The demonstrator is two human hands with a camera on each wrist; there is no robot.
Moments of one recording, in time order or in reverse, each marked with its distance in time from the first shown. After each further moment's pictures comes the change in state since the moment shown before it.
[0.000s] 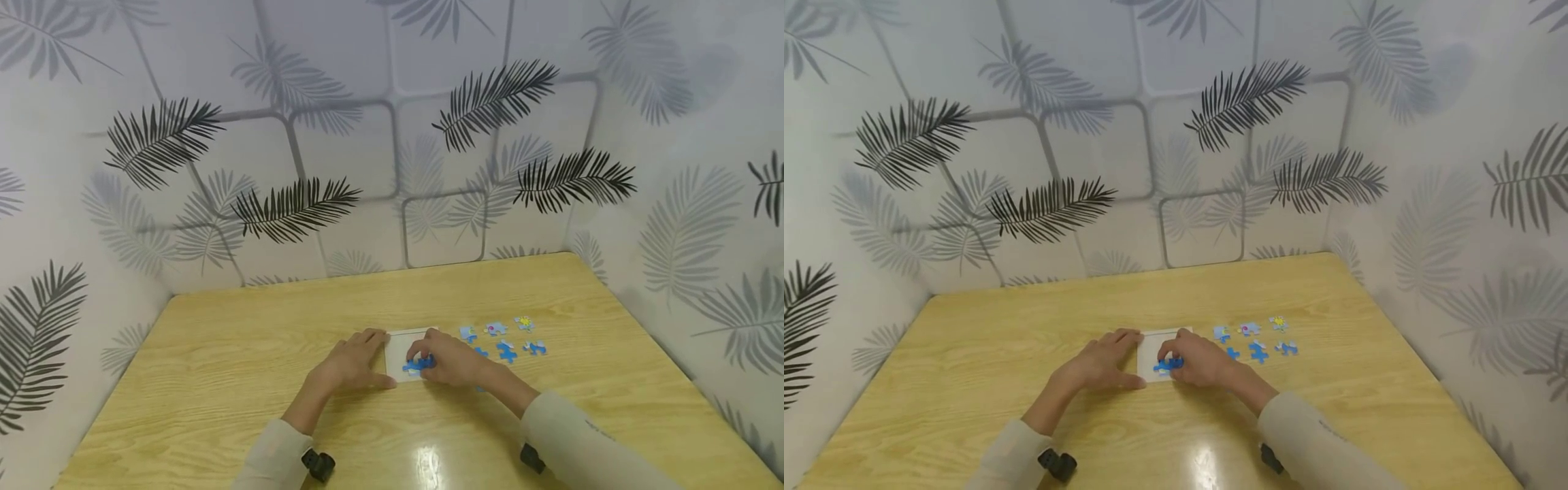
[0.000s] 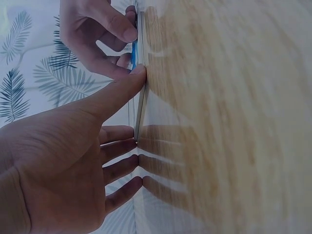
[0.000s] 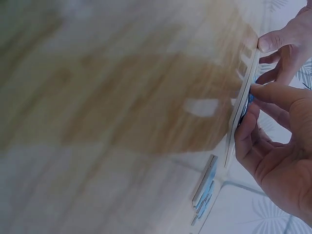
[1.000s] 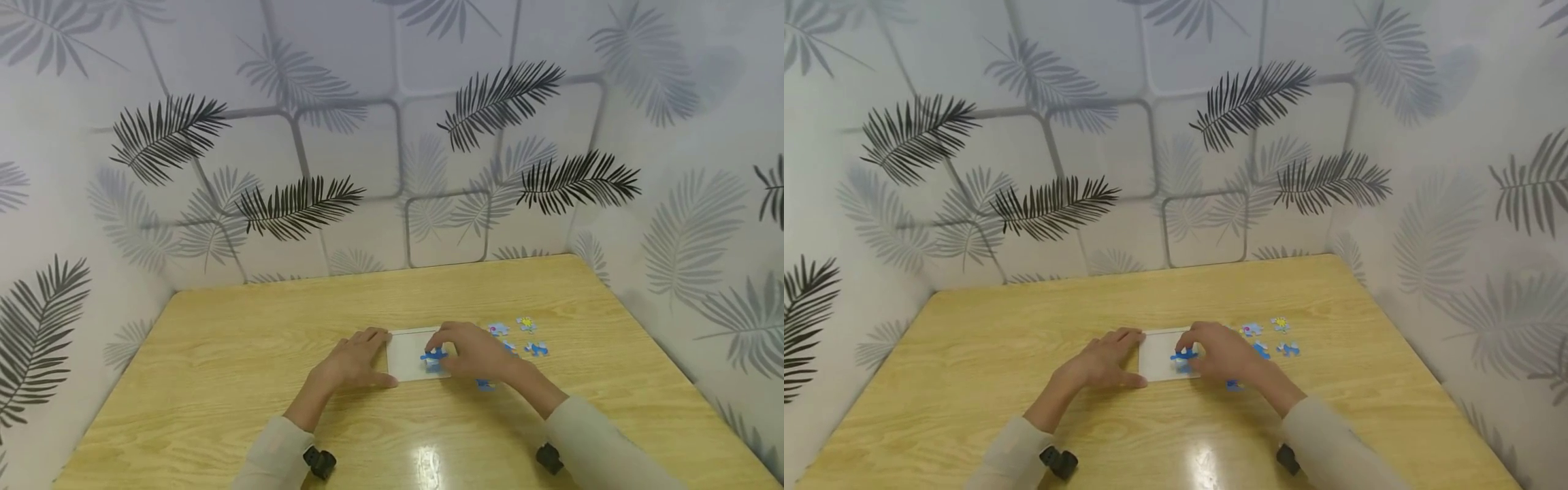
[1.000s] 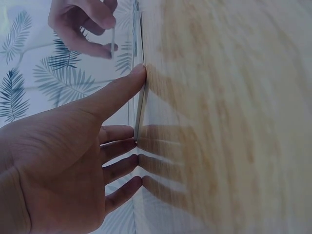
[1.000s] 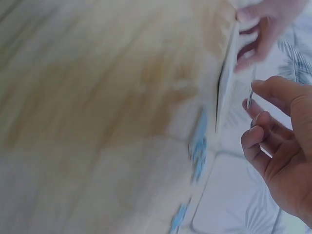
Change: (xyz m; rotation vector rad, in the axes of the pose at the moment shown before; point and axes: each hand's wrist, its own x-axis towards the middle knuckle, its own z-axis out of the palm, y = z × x) left_hand -0.003 0.004 -0.006 -0.014 -0.025 -0.027; right_hand -0.019 0.013 -0.025 0.004 0.088 -0.043
